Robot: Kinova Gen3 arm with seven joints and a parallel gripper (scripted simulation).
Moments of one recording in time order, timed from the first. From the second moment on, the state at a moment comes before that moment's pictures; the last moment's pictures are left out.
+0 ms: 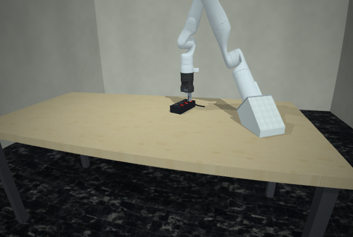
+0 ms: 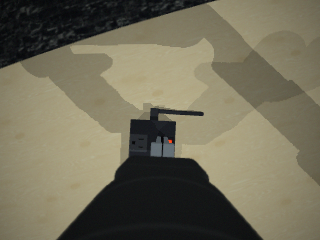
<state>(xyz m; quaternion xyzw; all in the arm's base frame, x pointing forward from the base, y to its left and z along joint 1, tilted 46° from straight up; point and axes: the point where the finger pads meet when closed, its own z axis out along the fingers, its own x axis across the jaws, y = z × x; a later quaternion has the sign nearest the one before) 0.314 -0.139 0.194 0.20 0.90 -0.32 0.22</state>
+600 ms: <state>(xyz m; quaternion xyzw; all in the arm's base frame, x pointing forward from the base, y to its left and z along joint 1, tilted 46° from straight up) 0.313 -0.139 0.195 0.20 0.90 -0.32 0.22</state>
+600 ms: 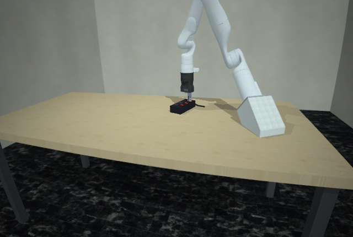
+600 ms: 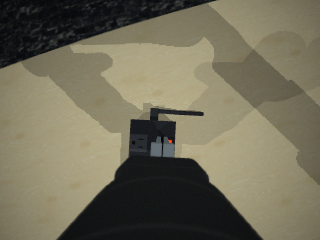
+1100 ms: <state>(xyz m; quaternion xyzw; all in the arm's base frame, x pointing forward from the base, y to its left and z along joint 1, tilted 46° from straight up) 0.304 -0.121 0.216 0.20 0.90 -0.32 0.22</state>
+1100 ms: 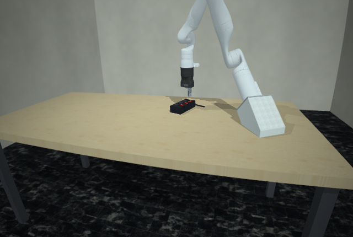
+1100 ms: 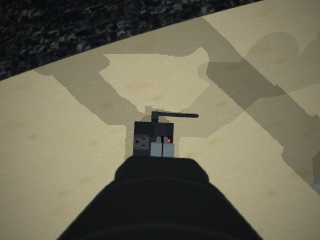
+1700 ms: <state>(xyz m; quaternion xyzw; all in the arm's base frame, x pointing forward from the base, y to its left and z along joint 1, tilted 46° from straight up) 0.304 -0.114 0.221 0.20 0.90 -0.32 0.22</state>
